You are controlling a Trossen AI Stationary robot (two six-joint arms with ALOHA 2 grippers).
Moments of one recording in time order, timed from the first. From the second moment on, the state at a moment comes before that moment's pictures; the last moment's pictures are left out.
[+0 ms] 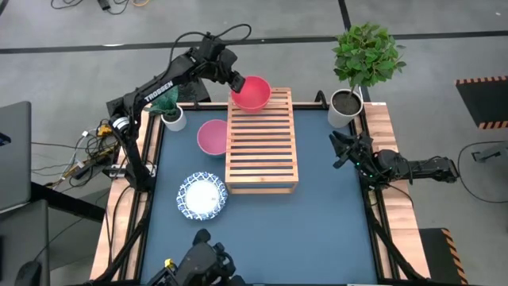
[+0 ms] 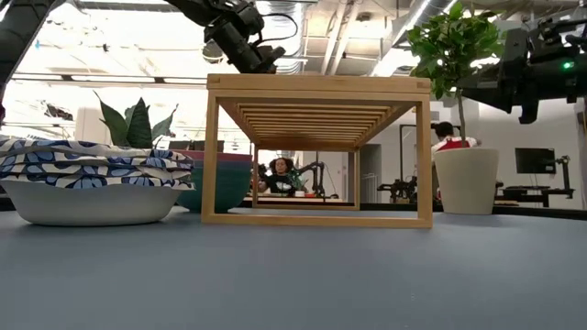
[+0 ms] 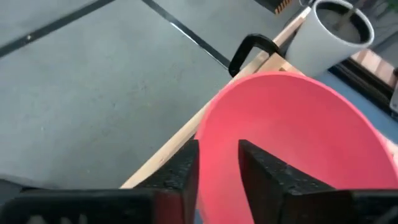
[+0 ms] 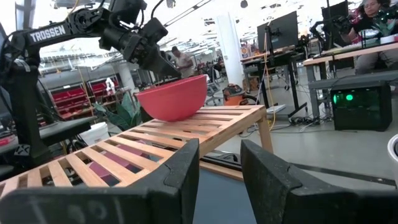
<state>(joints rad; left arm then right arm) 0.78 1.83 1.84 -0.66 0.18 -0.10 0.06 0.01 0.01 0.22 0.82 0.12</state>
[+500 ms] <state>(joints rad) 0.78 1.63 1.84 -1.08 0.01 0.06 0.06 0.01 0.01 0.22 0.82 0.12</state>
